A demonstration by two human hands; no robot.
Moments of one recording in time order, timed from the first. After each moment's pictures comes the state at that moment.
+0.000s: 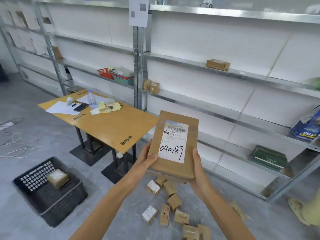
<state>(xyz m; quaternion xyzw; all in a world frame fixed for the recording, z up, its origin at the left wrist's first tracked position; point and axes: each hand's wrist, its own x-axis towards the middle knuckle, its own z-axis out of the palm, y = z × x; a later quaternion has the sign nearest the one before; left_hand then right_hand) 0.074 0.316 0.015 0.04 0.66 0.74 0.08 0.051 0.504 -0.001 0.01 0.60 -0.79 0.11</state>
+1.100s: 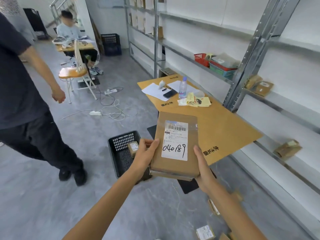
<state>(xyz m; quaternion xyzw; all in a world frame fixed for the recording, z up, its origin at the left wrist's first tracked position) -0.001 0.007 -0.037 -0.36 0.63 0.67 -0.15 -0.098 0.165 -0.063 -0.07 0.60 -0.71 0.36</state>
